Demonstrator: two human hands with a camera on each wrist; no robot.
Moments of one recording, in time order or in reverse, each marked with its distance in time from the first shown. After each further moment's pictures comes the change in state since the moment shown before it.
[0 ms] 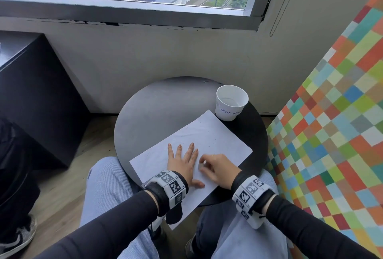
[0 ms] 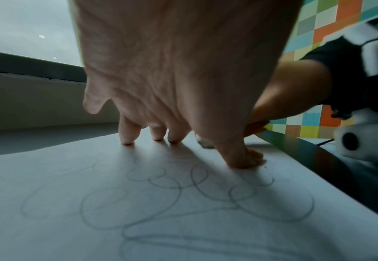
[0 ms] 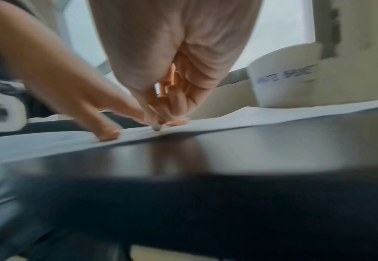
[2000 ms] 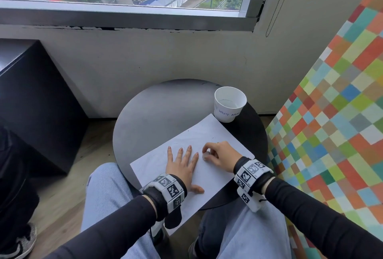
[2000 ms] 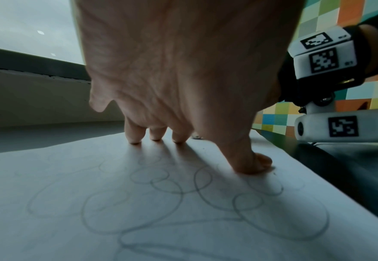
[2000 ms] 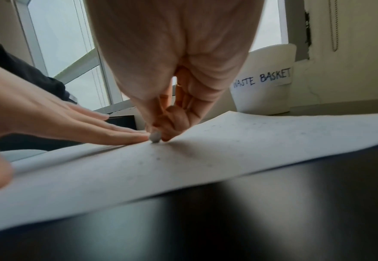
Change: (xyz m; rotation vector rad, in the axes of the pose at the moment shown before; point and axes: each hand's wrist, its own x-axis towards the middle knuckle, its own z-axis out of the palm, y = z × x) left_hand 0.003 -0.005 0.004 0.026 0.010 0.034; right_hand 0.029 0.018 -0.020 0.007 -0.014 0.057
